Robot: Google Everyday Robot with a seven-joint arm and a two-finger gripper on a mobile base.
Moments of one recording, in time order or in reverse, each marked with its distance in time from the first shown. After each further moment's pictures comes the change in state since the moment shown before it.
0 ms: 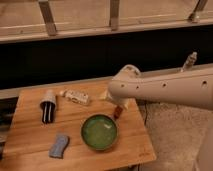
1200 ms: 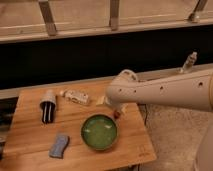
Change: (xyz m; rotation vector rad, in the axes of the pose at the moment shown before) arm 0.039 0.009 0.013 -0.019 0.062 -0.047
